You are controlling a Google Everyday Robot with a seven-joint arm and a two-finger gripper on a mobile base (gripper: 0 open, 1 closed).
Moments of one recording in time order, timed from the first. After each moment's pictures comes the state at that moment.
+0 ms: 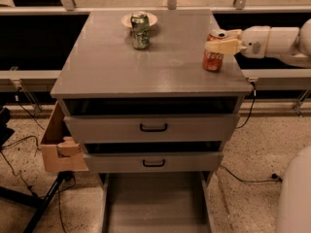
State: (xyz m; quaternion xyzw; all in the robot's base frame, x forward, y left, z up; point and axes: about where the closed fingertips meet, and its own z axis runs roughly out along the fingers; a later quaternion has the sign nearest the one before) arm 0.744 -0.221 0.907 -0.38 0.67 0.32 0.55
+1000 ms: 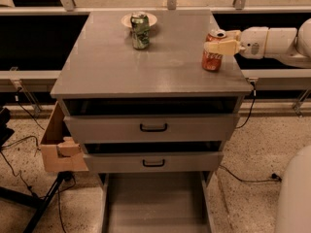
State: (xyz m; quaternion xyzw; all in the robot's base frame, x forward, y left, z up) arm 0.747 -0.211 0.904 -0.38 0.67 0.33 0.54
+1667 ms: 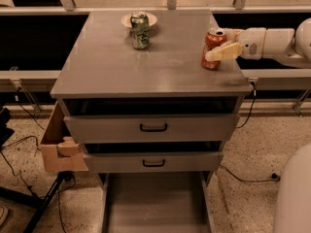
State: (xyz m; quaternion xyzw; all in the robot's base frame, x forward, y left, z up) arm 0.748 -0.208 0.903 -0.38 0.67 0.33 0.54
